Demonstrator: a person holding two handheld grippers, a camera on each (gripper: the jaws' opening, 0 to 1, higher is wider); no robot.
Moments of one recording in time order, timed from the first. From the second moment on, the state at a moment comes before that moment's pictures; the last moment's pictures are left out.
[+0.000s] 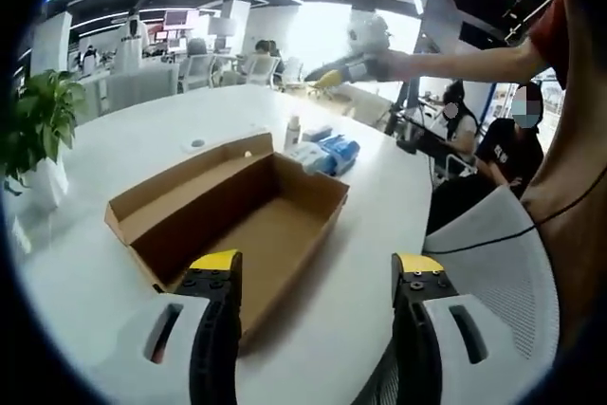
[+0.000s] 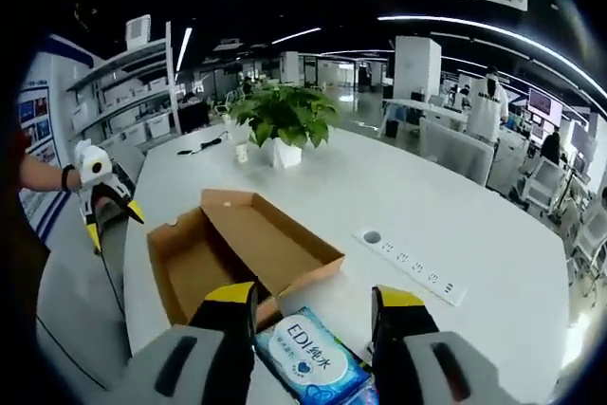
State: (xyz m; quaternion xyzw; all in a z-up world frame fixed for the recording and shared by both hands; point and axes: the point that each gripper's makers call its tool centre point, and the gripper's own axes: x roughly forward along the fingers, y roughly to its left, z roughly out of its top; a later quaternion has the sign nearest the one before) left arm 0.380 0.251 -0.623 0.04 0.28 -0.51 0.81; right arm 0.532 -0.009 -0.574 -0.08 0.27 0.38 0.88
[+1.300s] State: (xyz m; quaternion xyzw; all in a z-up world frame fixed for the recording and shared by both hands) left arm 0.425 0.311 -0.643 -0.02 0.29 -0.33 0.90; right arm 0.419 0.047 -0.617 0.00 0.26 0.40 0.88
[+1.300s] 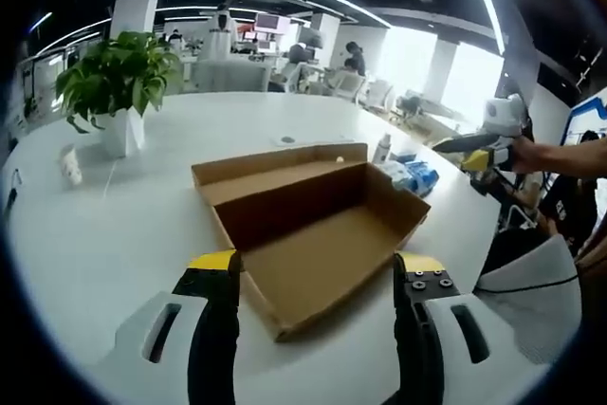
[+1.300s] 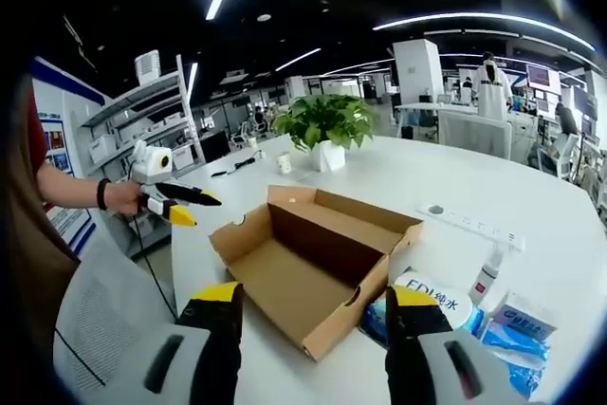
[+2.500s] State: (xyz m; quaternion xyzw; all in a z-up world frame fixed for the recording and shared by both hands) left arm 0.442 0.340 -0.712 -0.05 0.41 -0.14 0.90; right arm 0.391 0.042 -0.628 0.00 0.27 0.39 0.88
